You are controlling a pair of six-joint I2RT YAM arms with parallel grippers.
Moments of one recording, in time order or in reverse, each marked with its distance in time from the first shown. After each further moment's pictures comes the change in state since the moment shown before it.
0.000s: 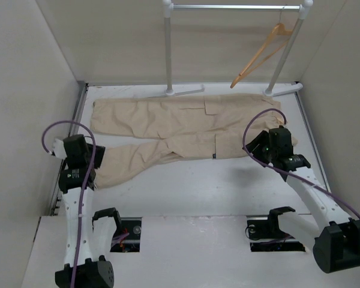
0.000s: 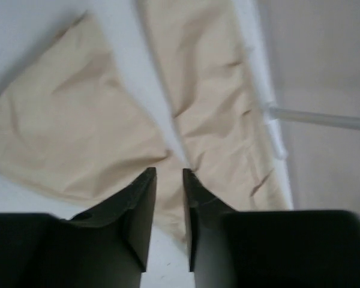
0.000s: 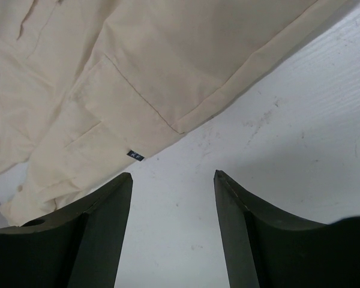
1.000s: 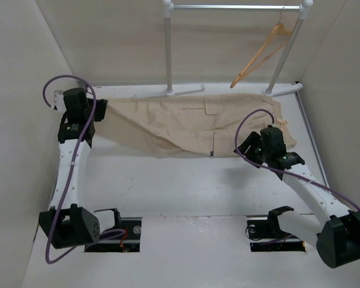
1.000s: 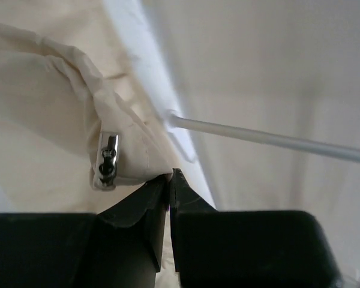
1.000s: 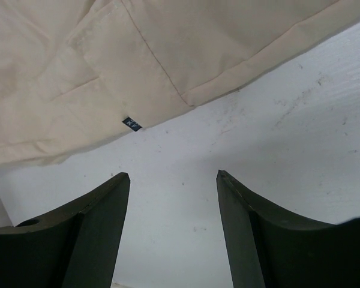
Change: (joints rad) left arm -0.102 0.459 0.315 0.272 0.044 -0.182; right arm 0.101 0.055 0.012 0.003 -0.035 -0.022
